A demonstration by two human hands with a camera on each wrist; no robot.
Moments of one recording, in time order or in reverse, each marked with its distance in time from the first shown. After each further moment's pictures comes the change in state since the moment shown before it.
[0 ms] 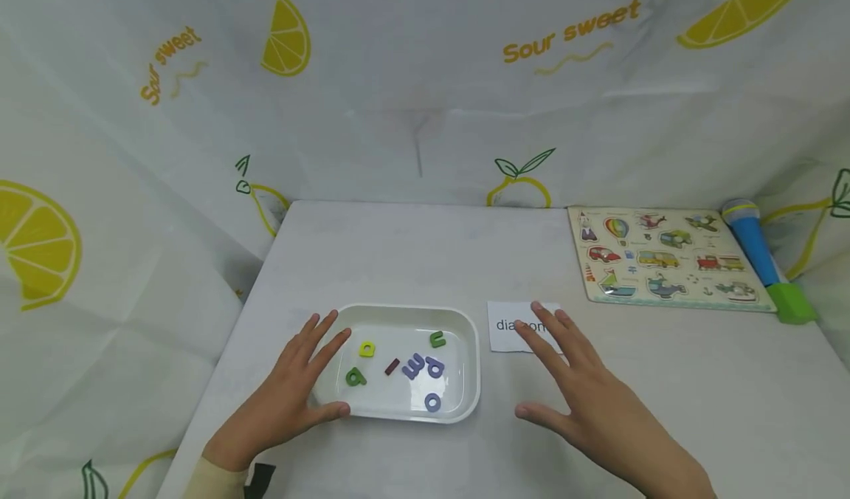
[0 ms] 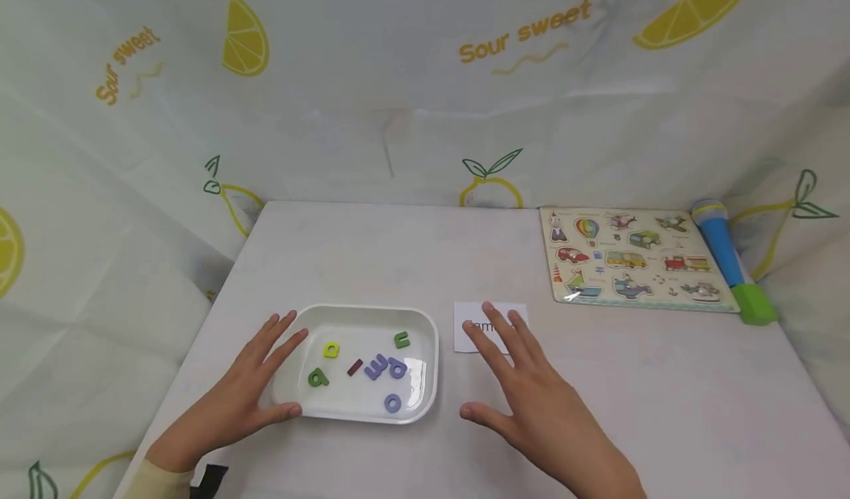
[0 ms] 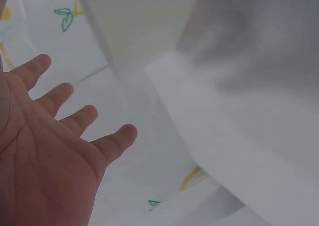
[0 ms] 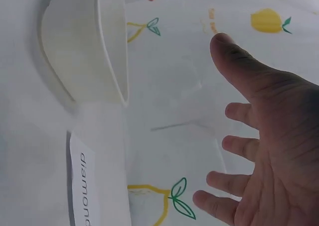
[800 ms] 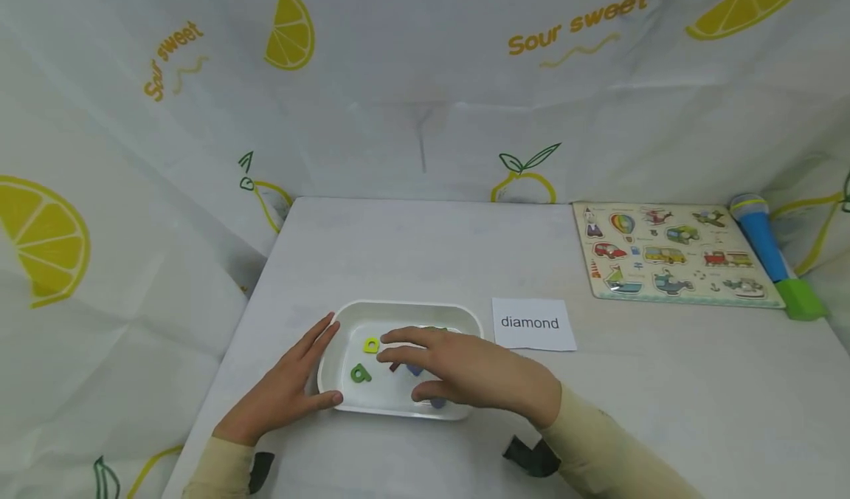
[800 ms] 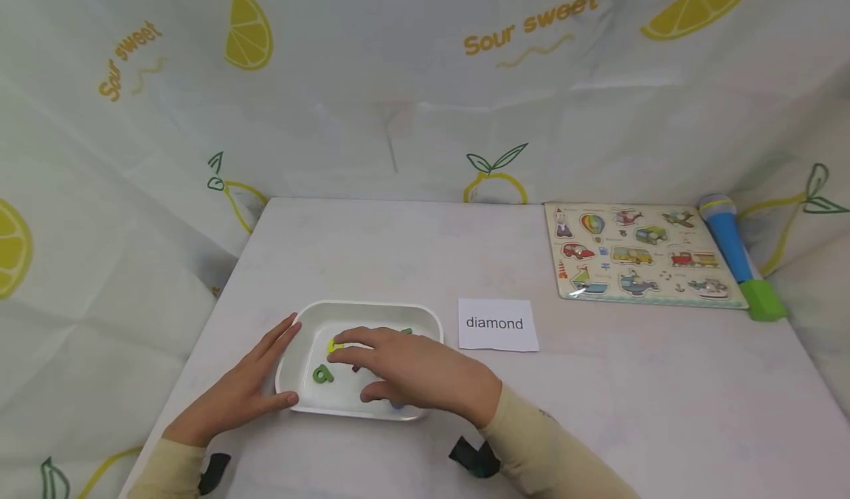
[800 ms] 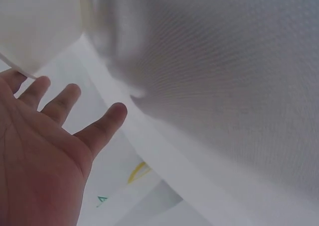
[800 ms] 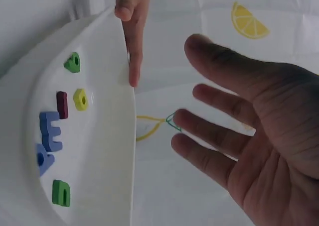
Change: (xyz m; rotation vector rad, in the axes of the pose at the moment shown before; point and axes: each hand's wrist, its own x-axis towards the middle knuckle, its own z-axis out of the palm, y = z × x) left_hand -0.009 -0.046 0.023 -0.131 -0.068 -0.086; right_hand 0.107 -0.077 0.031 0.125 -0.245 -0.630
